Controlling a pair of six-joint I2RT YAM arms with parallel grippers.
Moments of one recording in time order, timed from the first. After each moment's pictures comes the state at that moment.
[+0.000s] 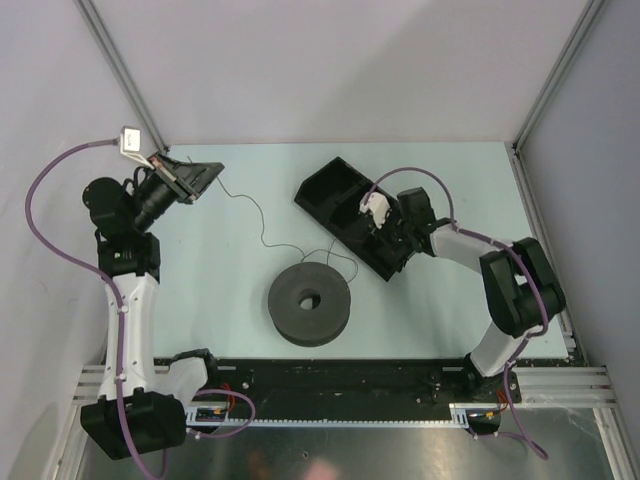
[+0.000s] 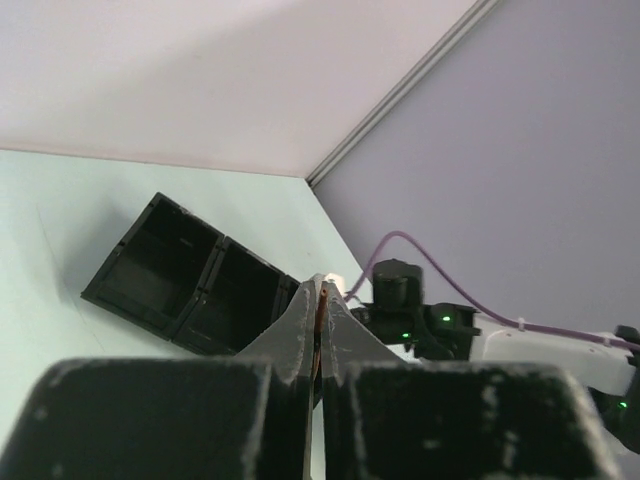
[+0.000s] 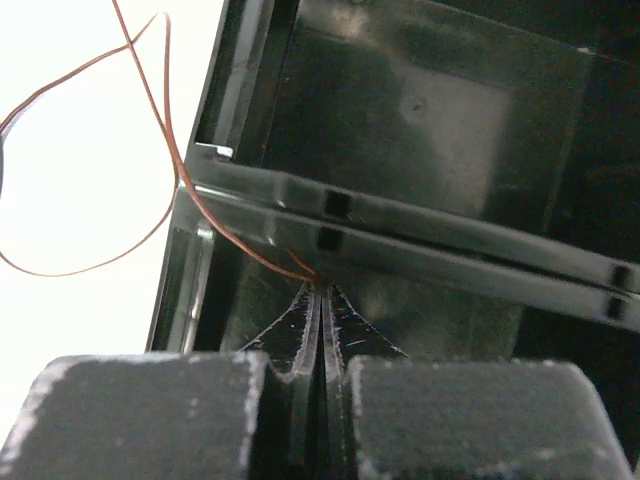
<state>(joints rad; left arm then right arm) 0.22 0.98 1.03 0.13 0.85 -0.84 0.41 1.72 0.98 -0.04 -0.36 -0.51</state>
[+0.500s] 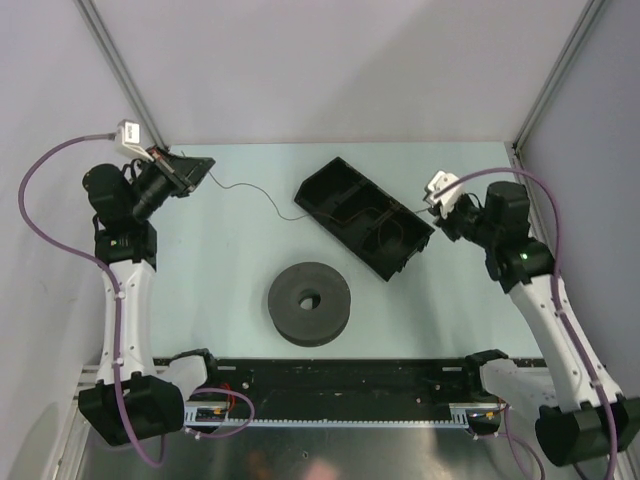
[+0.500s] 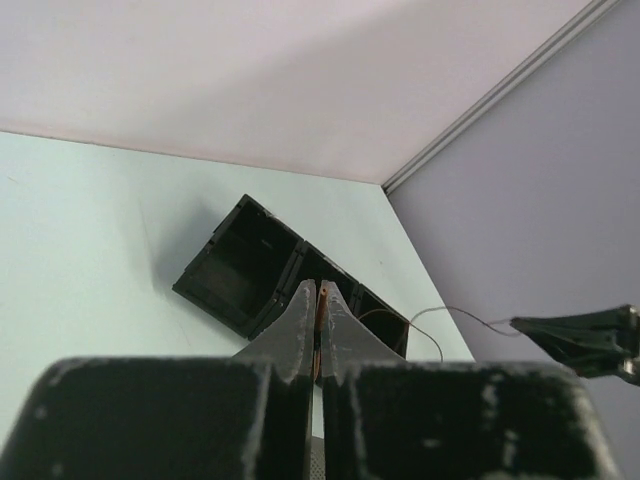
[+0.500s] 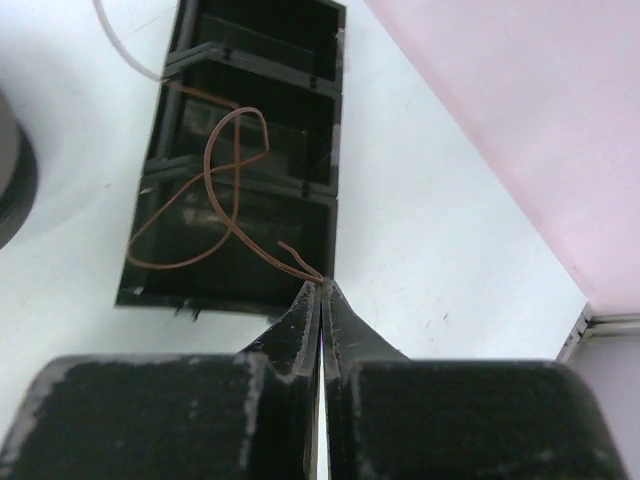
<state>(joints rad) 0.23 1.06 1.11 -0.03 0.73 -0.66 0.21 1.01 1.02 -0.39 -0.40 -0.62</state>
